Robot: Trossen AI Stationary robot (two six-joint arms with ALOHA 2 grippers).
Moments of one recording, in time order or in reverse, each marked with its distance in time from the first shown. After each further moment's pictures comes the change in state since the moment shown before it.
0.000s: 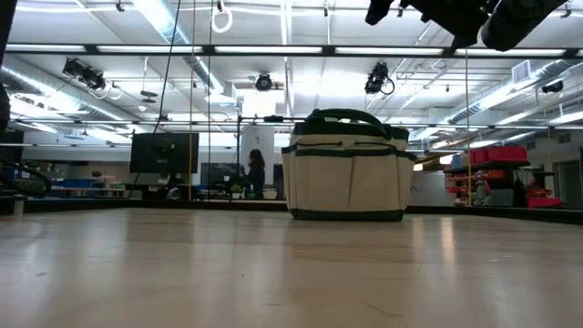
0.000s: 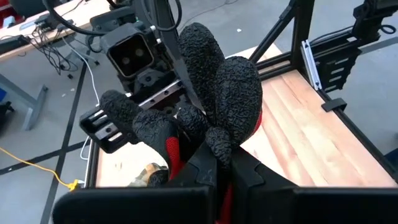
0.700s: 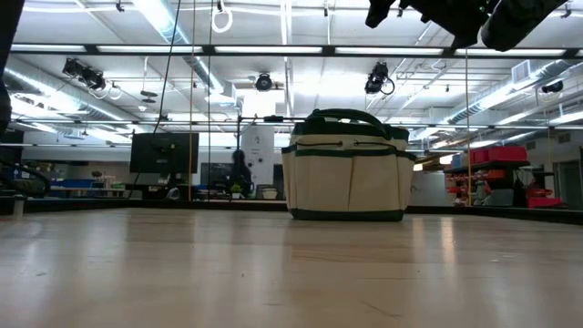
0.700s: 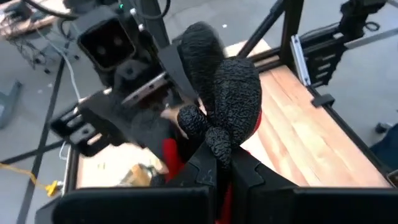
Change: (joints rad) left arm 0.046 0.047 -0.002 0.009 0.100 0.008; right arm 0.000 0.000 0.000 0.006 0.028 0.045
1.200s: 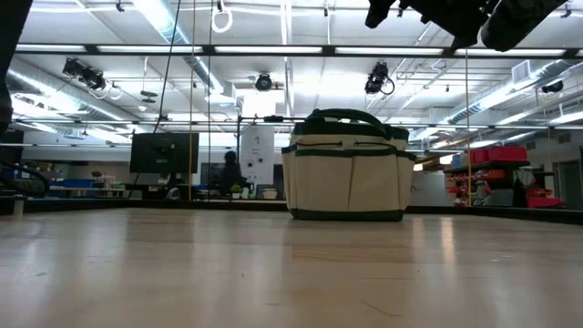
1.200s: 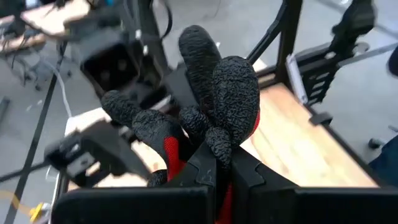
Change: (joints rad) left arm 0.039 0.046 0.000 0.103 0.094 0.002; right arm 0.000 0.001 0.000 -0.007 -0.008 -0.001
